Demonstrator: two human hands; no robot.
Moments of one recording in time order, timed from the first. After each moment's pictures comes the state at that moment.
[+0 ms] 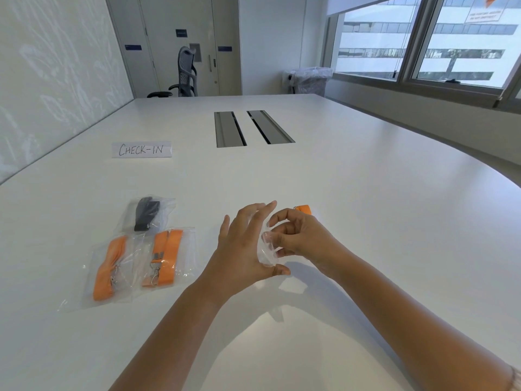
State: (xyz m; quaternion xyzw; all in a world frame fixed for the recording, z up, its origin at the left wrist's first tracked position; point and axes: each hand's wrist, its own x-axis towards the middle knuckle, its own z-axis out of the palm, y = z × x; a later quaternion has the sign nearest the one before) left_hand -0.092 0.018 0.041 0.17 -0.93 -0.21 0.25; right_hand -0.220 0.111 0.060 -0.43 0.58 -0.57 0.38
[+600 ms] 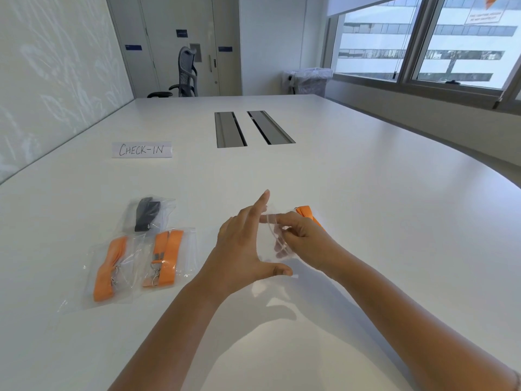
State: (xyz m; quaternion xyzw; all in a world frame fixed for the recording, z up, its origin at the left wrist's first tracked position) left_hand -0.088 0.019 0.049 0.18 -0.92 -0.25 0.23; right_hand -0.217 0.110 0.062 -0.53 0.64 -0.49 0.27
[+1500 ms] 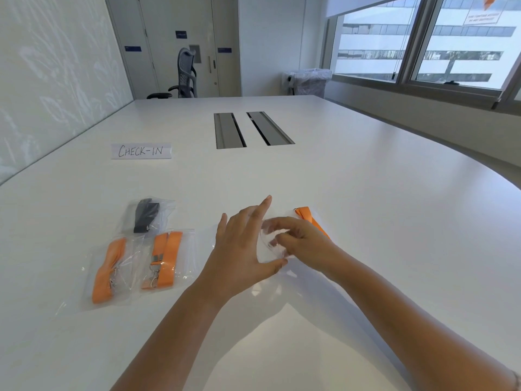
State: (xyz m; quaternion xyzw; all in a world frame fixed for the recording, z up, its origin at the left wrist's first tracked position) left_hand -0.090 0.019 0.044 0.18 -0.93 -0.17 0.28; right_hand -0.219 0.110 0.060 -0.52 0.66 -0.47 0.28
